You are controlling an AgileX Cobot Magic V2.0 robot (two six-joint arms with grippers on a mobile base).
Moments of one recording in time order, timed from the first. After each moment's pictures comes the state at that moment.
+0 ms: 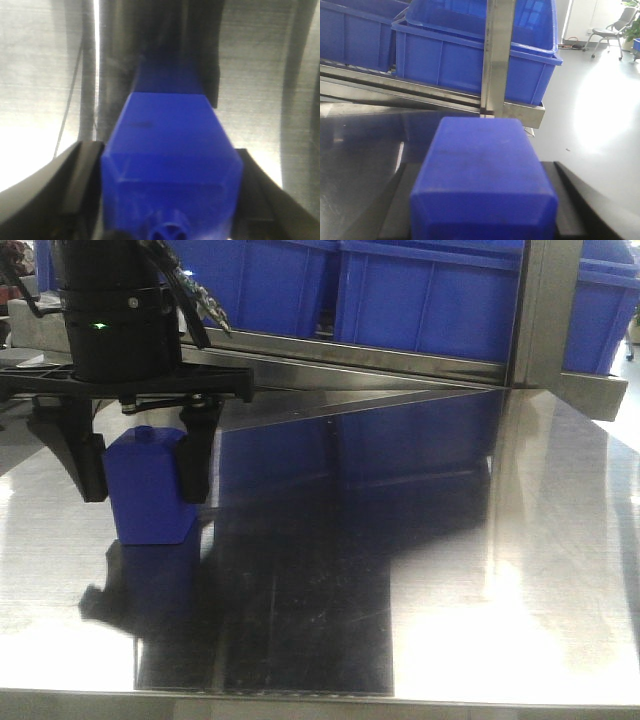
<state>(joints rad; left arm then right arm) -0.52 1.90 -1.51 0.00 1.22 -0.55 0.00 0.28 -0.40 -0.01 0.27 0.00</state>
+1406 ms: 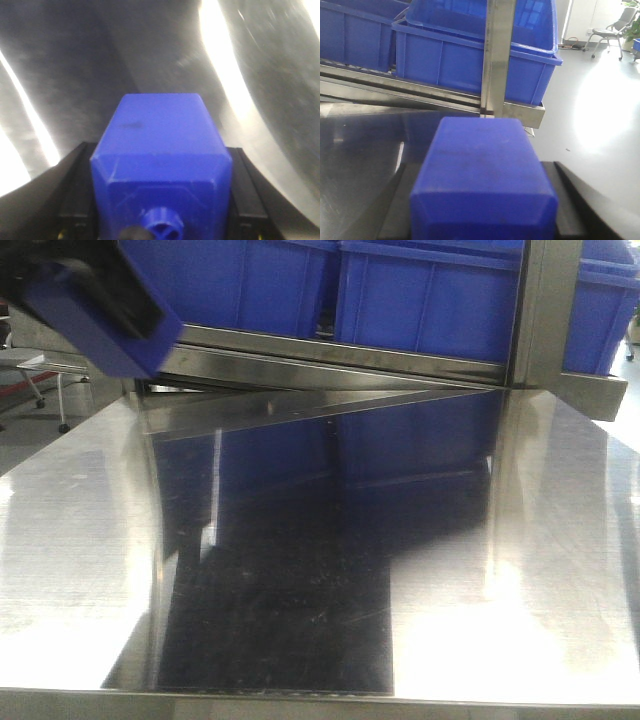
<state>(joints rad) -0.42 1.26 -1.01 -0.21 0.62 0.16 0.00 0.28 -0.40 -0.01 0.27 0.00</state>
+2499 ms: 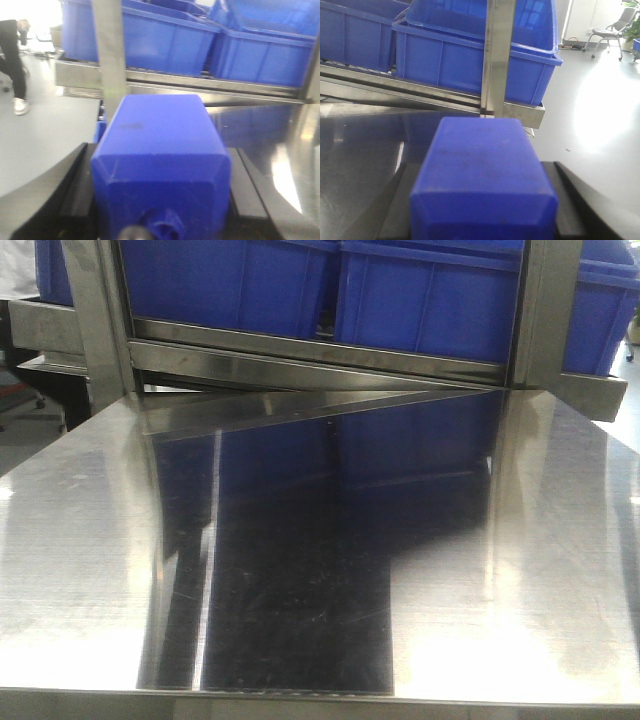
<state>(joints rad) -0.17 0.25 -0.50 0.01 0.44 -0.06 0.00 0.28 -0.40 -0.01 0.27 0.00</state>
